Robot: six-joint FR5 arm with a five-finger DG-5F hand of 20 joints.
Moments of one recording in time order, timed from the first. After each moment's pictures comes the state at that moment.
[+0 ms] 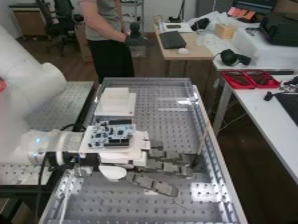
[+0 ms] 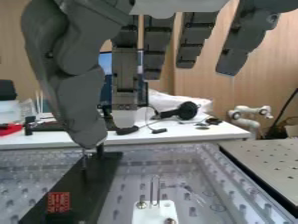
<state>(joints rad) 1.15 -2.11 -1.77 -2.44 -1.96 -0.76</state>
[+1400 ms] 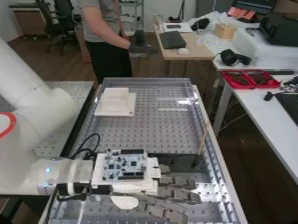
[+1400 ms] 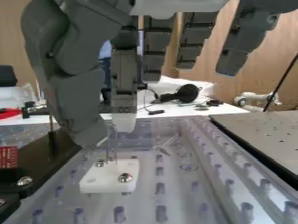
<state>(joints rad) 1.09 -2.26 -1.62 -2.50 -2.06 -0.78</state>
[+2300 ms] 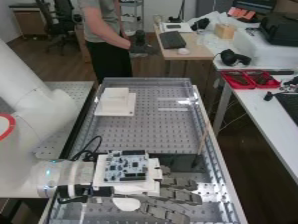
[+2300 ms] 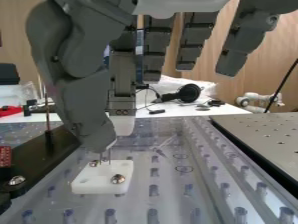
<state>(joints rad) 1.08 -2.27 -1.59 -2.51 -2.08 -0.79</state>
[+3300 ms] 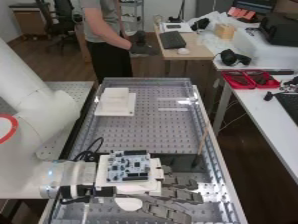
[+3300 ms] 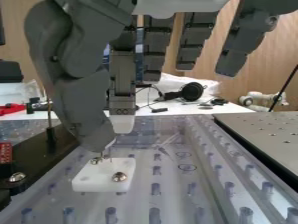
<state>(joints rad) 1.08 -2.28 -1.57 -2.53 -2.09 -0.80</state>
